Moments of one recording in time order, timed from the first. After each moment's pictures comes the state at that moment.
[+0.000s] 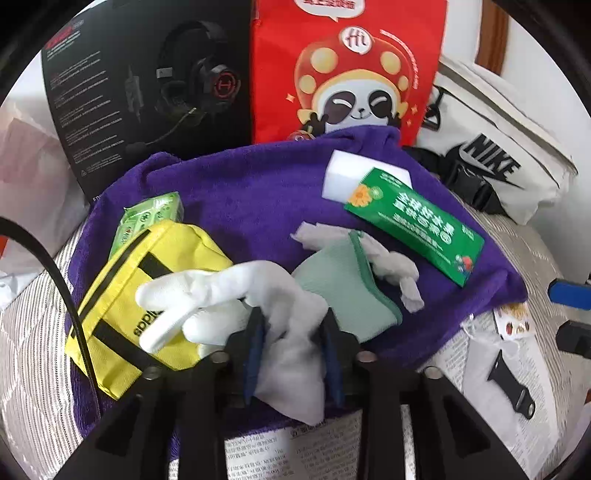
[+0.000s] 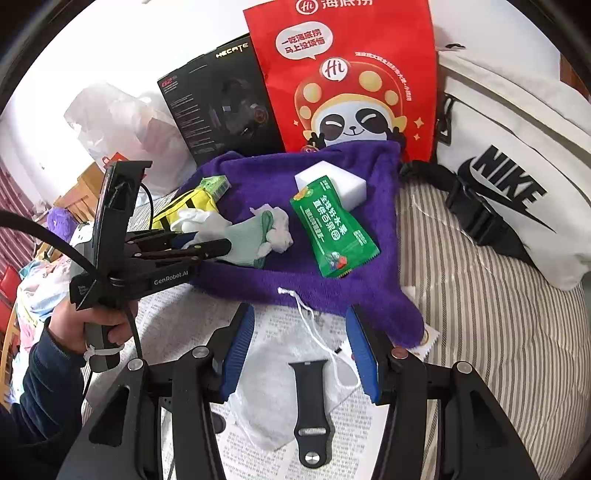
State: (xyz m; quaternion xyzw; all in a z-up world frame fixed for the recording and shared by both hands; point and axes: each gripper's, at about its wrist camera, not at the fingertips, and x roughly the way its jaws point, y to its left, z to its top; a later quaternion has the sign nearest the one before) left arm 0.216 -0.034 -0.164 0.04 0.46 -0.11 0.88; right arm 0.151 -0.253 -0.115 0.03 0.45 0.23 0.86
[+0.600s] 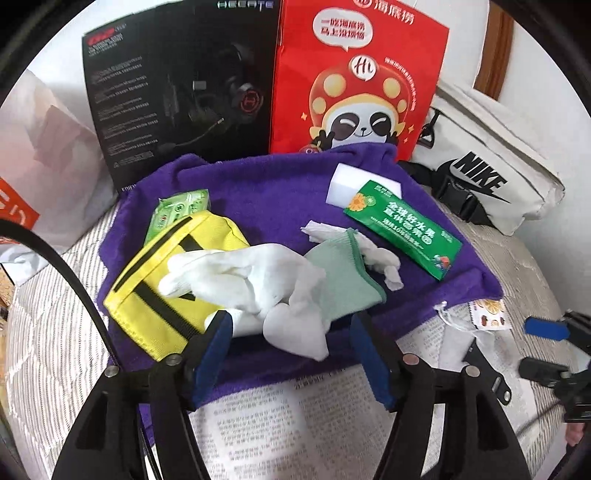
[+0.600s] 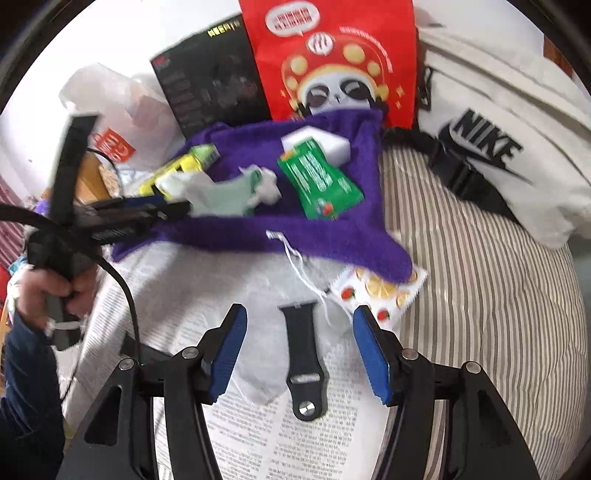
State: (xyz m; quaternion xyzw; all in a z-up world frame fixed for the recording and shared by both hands) left arm 0.183 -0.016 -0.136 0.01 0.45 -0.10 0.89; right arm 0.122 -0.262 -0.135 0.01 0.49 0.20 0.85
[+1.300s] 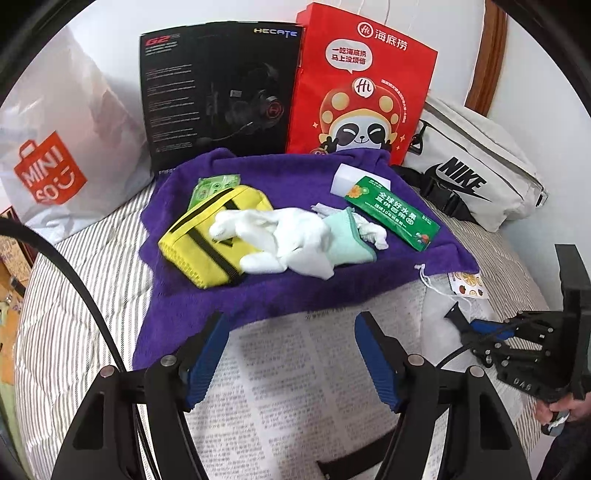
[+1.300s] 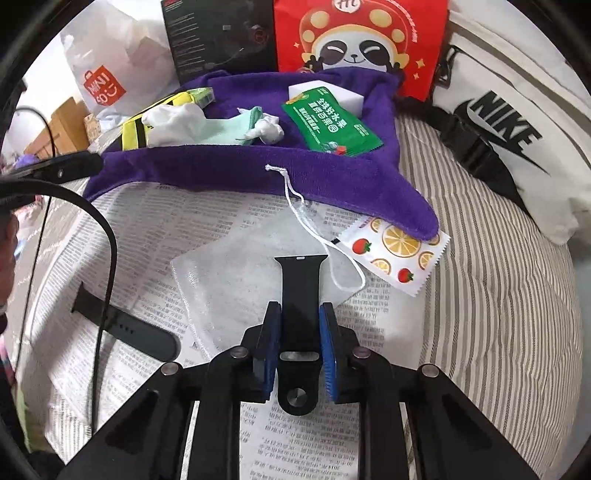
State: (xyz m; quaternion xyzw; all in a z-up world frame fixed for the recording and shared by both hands) left arm 0.119 0.012 -0.119 -0.02 0.43 -0.09 0.90; right arm 0.107 -0.239 -0.174 -0.06 0.51 0.18 0.84
